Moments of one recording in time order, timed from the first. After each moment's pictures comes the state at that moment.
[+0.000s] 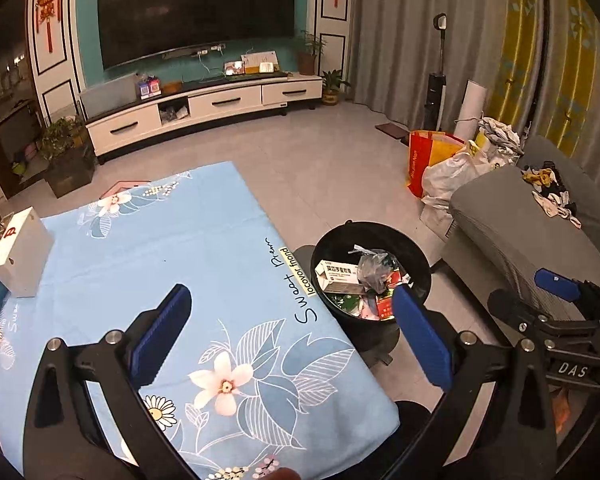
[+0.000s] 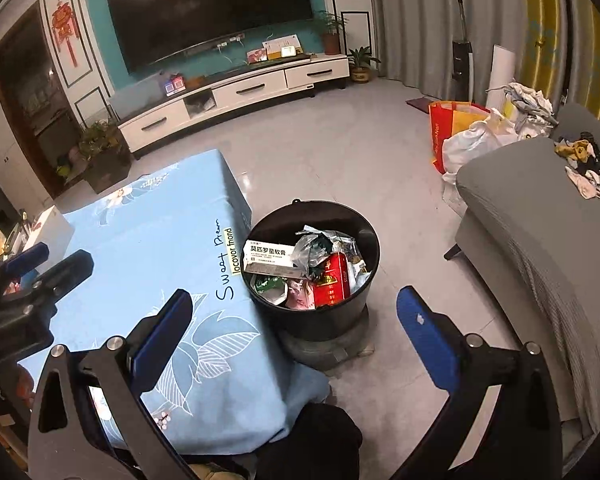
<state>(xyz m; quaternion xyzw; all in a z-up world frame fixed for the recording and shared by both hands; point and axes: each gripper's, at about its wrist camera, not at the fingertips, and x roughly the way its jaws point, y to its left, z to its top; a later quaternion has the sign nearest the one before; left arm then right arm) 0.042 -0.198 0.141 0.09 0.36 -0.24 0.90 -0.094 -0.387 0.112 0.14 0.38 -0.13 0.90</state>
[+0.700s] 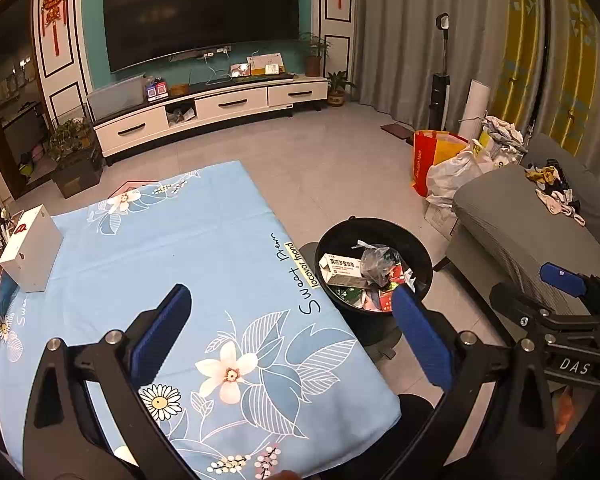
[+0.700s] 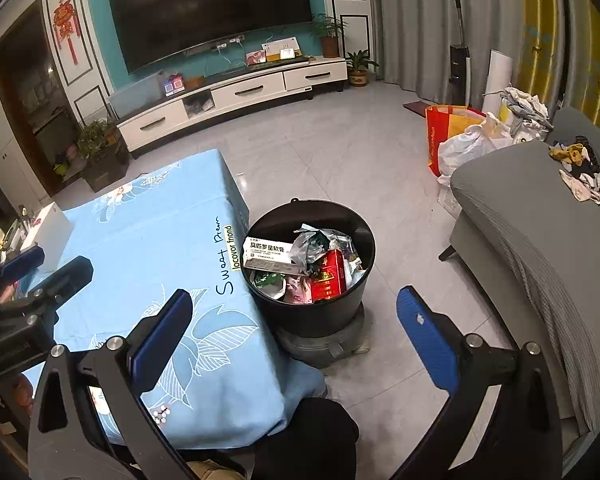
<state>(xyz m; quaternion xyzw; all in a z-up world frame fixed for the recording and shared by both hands) 0.025 -0.192 0.141 0.09 0.35 -0.23 0.90 -0.100 -0.379 0.117 0.14 0.38 -0.14 0.91</state>
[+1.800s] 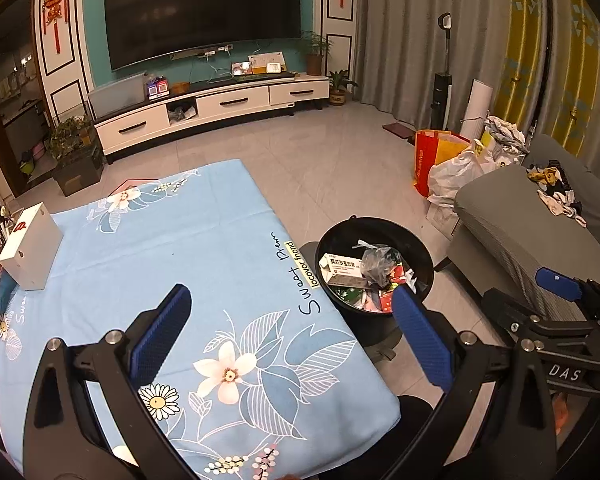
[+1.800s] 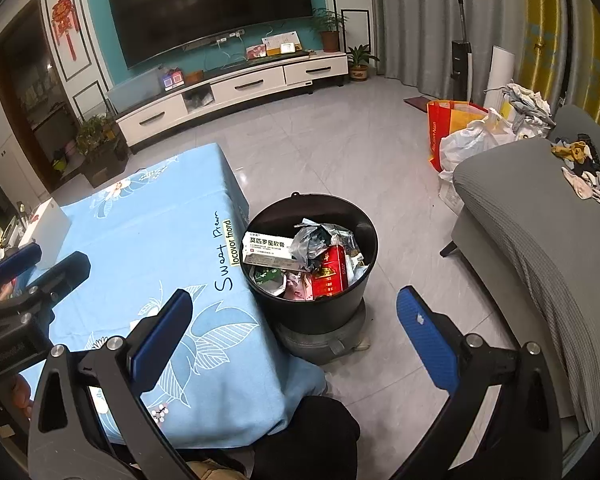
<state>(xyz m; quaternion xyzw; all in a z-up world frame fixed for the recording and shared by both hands) 0.030 -0.195 0.139 0.09 0.36 -0.22 0.90 -0.097 -0.380 0.105 0.14 0.39 -0.13 0.90</state>
